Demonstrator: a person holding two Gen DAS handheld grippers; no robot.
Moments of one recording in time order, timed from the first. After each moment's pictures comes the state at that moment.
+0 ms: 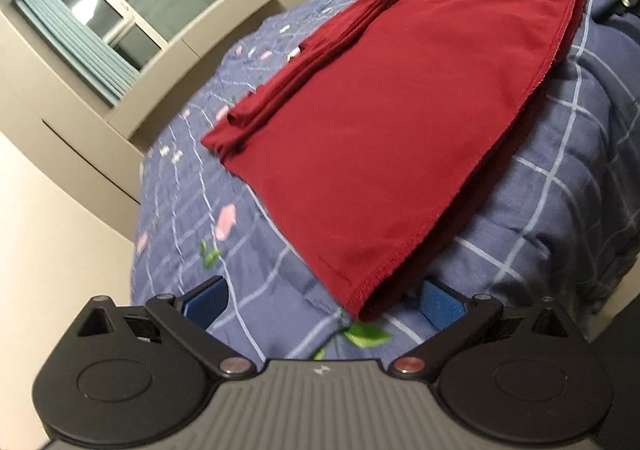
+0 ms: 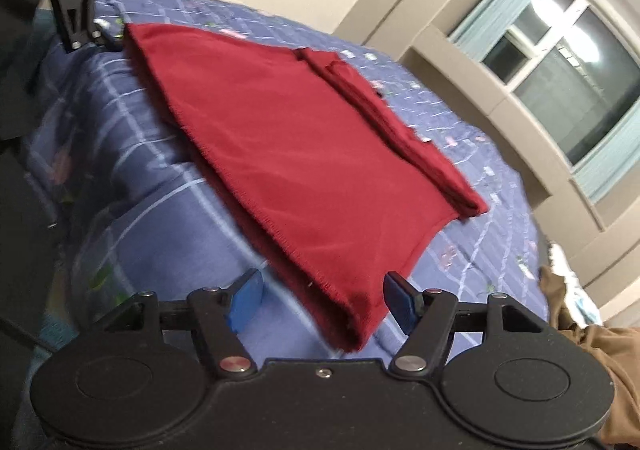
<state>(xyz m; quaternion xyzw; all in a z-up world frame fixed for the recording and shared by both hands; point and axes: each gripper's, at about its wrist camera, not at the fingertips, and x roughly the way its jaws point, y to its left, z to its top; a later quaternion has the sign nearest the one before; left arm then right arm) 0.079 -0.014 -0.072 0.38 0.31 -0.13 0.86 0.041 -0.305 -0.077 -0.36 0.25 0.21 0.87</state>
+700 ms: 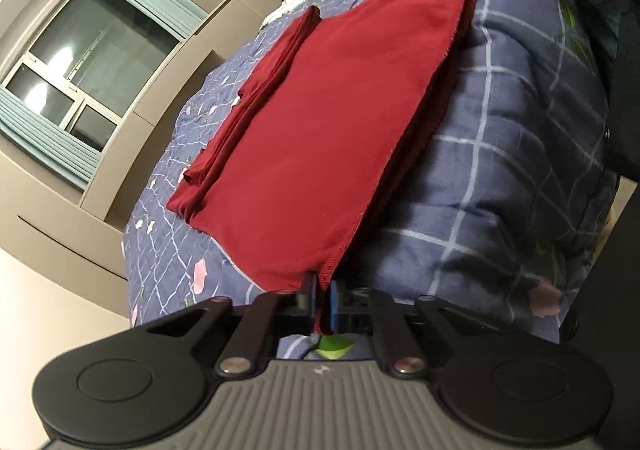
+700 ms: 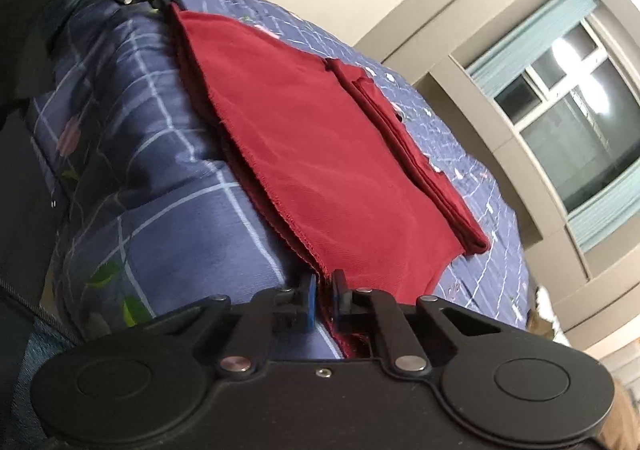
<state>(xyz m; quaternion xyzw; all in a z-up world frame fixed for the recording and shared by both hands) 0.064 -0.020 -0.092 0.46 0.25 -0.22 0.82 0.037 -0.286 -0.090 -0.42 0.22 0.23 0.85</state>
